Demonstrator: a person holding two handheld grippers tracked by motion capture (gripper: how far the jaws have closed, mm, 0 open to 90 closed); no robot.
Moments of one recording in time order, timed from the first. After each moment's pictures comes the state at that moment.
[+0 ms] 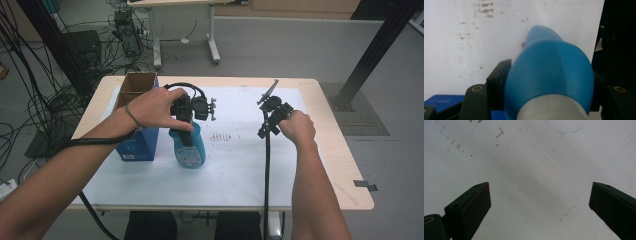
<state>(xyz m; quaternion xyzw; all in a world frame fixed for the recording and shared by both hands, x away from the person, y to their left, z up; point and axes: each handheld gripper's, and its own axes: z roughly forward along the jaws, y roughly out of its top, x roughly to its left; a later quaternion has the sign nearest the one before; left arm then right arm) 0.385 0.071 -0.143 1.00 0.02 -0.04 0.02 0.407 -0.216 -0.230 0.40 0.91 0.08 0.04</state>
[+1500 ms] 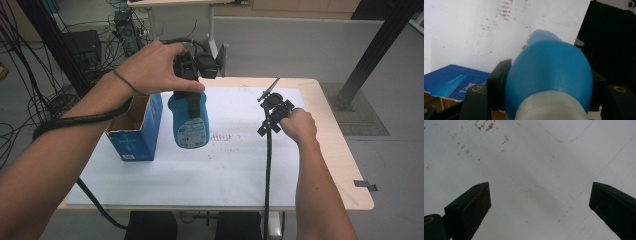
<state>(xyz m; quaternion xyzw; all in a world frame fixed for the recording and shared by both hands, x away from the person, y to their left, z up) 0.390 0.059 -0.024 0.99 0.15 -0.04 0.02 0.399 -0.218 -0.217 0.39 0.92 0.10 0.05</state>
